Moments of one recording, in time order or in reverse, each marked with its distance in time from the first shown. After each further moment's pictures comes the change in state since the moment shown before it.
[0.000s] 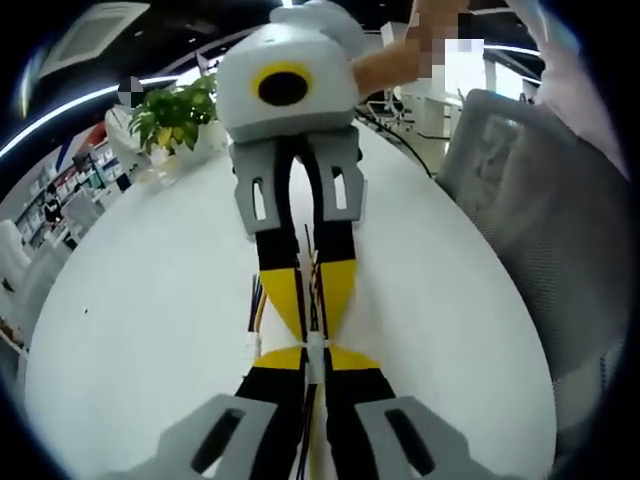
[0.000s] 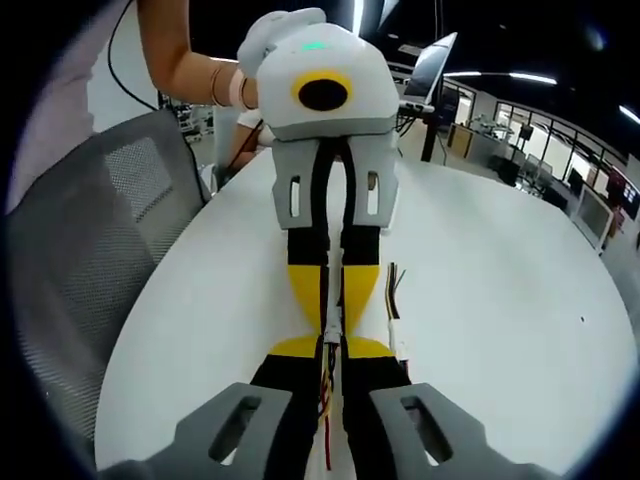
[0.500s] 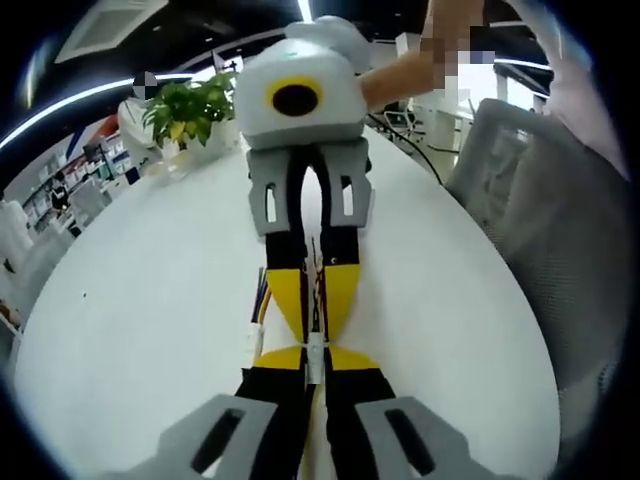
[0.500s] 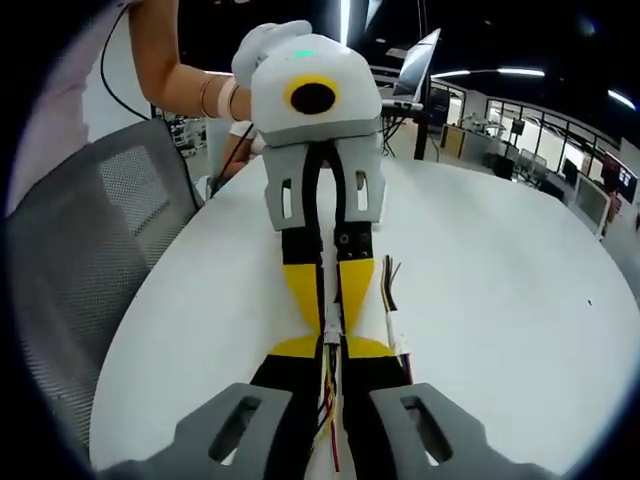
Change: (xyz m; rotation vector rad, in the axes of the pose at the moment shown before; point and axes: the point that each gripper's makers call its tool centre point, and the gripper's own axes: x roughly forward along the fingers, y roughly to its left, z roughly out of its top) left arm 0.004 0.003 -0.007 -0.058 -0.035 0.019; right arm 0.007 -0.005 -0.008 0.056 -0.045 -0.001
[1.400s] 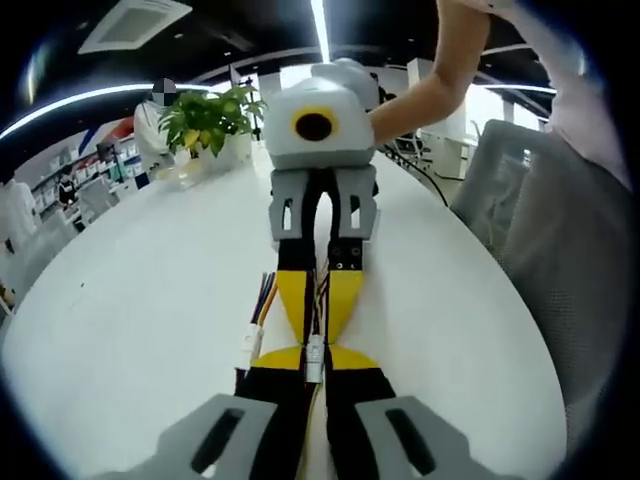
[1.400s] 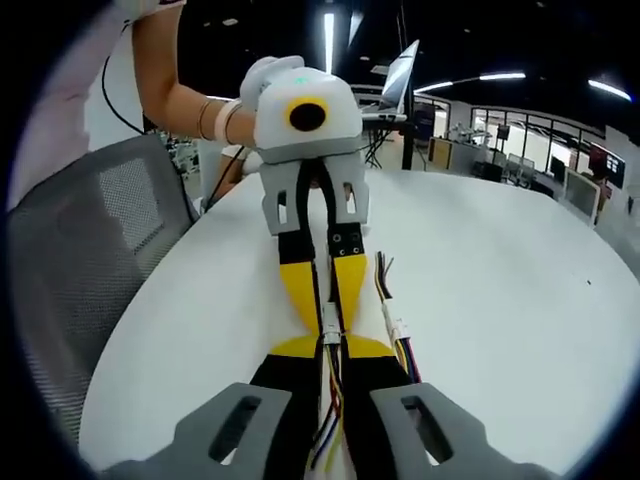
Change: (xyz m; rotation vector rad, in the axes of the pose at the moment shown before) left arm 0.002 -0.001 -0.001 -0.074 -0.119 0.017; right arm -0.001 -0.002 -0.006 0.052 -0.108 -0.033
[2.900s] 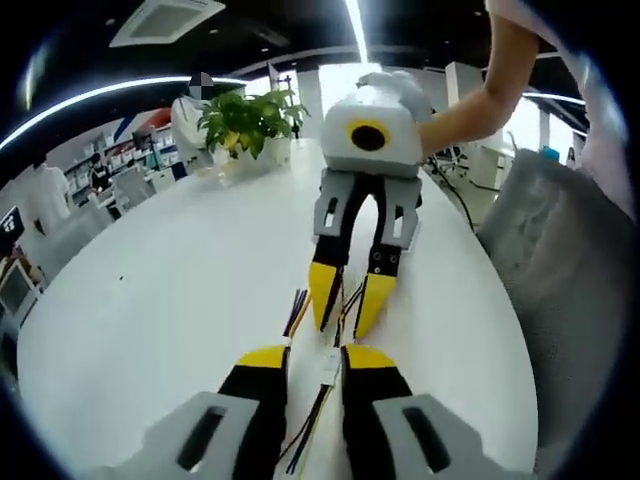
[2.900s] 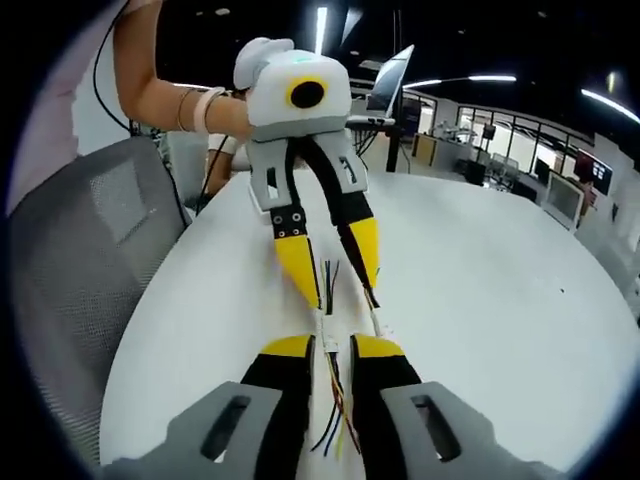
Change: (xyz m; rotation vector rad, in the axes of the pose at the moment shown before) left arm -0.030 0.012 0.029 -0.058 0.038 0.159; right arm -0.024 0.000 0.021 -0.015 0.042 -0.106
